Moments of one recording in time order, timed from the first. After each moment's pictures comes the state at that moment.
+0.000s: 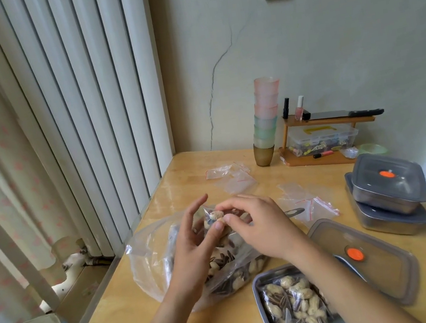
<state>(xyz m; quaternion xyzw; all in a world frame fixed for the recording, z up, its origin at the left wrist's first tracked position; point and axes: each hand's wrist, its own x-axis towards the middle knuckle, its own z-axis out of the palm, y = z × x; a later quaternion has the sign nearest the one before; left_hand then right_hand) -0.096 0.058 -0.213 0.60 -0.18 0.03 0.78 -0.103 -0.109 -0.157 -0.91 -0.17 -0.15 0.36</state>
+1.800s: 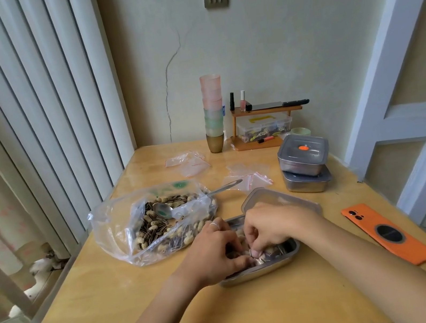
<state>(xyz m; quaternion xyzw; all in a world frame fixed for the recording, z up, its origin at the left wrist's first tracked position) -0.183 -0.007 -0.223 0.89 -0.39 0.00 0.26 -0.214 -0.188 -0.147 -0.98 -0.06 0.20 0.06</state>
